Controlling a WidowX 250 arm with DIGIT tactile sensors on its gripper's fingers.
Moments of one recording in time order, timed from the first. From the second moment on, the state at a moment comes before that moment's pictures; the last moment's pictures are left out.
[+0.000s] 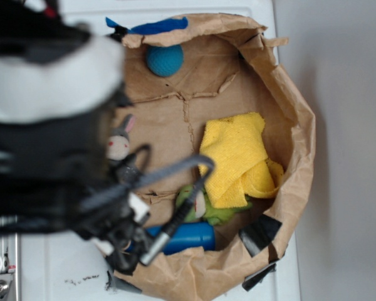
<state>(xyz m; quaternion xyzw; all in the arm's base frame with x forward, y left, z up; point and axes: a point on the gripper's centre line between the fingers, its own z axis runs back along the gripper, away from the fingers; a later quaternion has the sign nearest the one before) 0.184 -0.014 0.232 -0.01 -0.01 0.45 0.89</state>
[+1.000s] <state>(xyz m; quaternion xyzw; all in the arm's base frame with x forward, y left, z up) 0.178 -0.005 0.233 -0.02 0.02 0.54 0.84</state>
